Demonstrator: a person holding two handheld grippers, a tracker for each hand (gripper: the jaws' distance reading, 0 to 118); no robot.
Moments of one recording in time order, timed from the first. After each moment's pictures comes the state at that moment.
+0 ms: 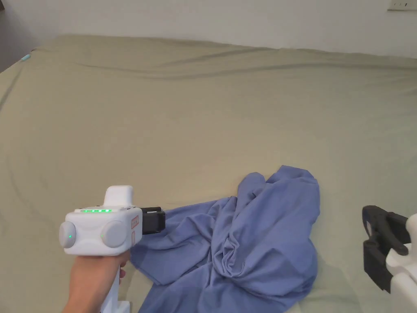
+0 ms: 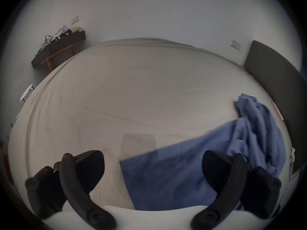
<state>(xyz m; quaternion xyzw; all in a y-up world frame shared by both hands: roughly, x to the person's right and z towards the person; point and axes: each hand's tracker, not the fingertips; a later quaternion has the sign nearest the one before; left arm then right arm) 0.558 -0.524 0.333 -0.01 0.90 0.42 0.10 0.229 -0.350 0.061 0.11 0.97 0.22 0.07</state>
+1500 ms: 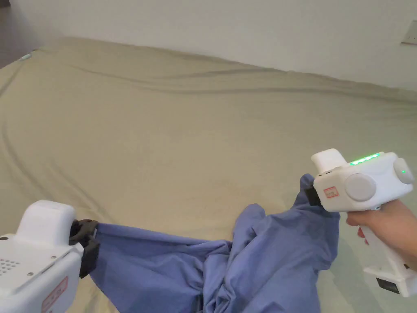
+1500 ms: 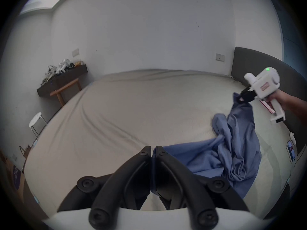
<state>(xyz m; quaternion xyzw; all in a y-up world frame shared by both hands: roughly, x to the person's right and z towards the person) 0.595 -0.399 0.239 -0.06 0.95 0.29 0.12 0.144 -0.412 0.364 0.14 0.89 0.44 -0.03</state>
